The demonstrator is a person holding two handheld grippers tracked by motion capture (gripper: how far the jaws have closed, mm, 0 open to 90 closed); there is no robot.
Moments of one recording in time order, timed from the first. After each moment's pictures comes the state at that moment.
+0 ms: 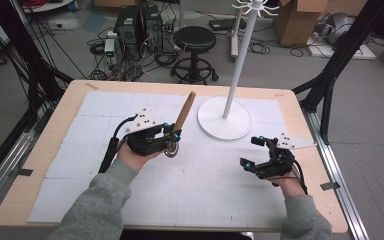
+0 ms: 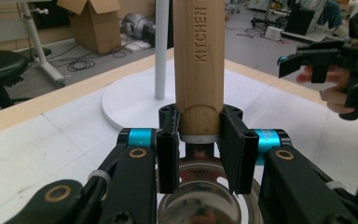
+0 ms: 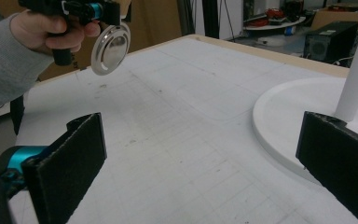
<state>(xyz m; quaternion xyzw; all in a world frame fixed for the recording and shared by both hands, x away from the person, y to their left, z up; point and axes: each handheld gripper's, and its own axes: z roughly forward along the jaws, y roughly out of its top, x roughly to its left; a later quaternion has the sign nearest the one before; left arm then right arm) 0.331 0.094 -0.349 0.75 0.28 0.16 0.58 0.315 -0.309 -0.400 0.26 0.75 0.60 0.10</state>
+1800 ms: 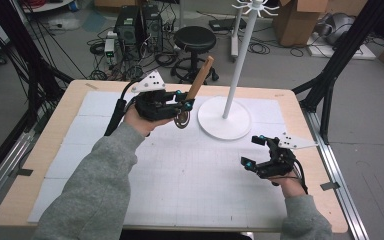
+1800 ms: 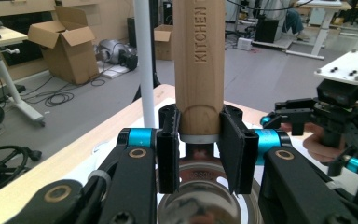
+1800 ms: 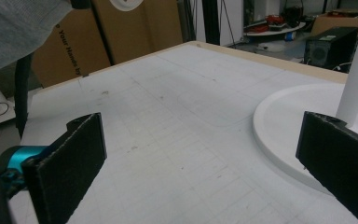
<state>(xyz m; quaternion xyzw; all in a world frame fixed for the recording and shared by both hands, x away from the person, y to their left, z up) 0.377 0.073 -0.270 0.75 0.20 0.15 0.61 0.315 -0.310 -0.398 0.26 0.74 0.61 0.10</state>
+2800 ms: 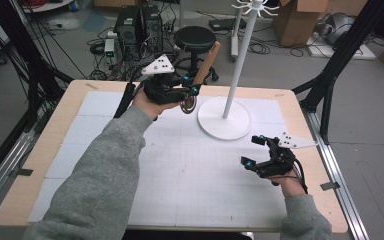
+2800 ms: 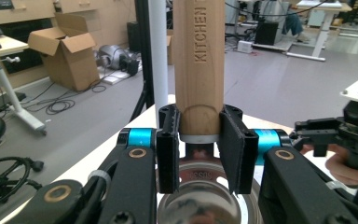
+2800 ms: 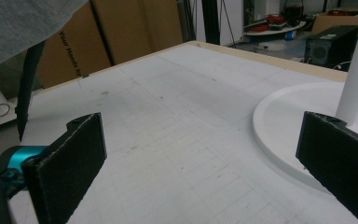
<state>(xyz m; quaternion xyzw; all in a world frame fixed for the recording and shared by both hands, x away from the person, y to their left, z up) 0.413 0.058 -0.258 0.75 0.20 0.15 0.61 0.316 -0.311 -0.399 0.27 0.73 0.62 0.10</state>
